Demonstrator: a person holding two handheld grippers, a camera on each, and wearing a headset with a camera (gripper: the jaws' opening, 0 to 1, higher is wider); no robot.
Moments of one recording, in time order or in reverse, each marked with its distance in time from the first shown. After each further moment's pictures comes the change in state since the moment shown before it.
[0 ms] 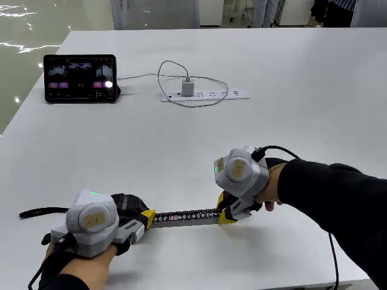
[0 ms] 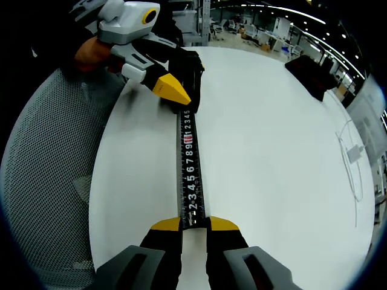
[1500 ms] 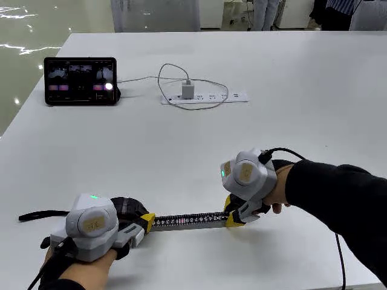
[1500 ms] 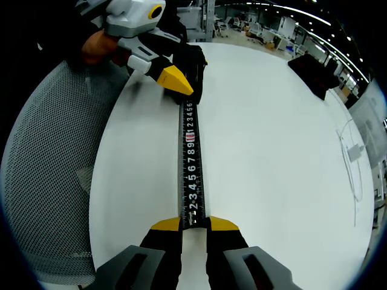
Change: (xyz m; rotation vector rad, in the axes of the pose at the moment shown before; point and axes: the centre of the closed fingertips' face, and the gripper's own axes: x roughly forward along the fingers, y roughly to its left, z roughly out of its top) left arm 0.000 0.000 0.000 -0.004 0.002 -0.001; right arm -0.007 -0.001 -0.014 -0.024 0.031 0.013
